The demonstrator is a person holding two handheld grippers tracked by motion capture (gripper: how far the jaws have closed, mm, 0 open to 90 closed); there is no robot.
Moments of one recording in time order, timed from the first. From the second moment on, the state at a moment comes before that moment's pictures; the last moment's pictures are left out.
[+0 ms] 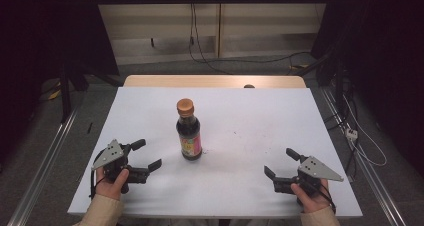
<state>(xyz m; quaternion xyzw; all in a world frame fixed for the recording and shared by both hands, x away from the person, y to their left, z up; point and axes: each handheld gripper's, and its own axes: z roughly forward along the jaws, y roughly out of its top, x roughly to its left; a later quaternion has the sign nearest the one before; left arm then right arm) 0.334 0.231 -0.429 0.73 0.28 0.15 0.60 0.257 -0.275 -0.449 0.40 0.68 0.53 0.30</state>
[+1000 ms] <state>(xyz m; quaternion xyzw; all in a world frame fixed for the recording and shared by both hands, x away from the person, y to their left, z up) 0.349 0.183 -0.412 0.73 0.28 0.12 0.62 0.258 -0.274 -0.449 0.40 0.68 0.54 0.29</state>
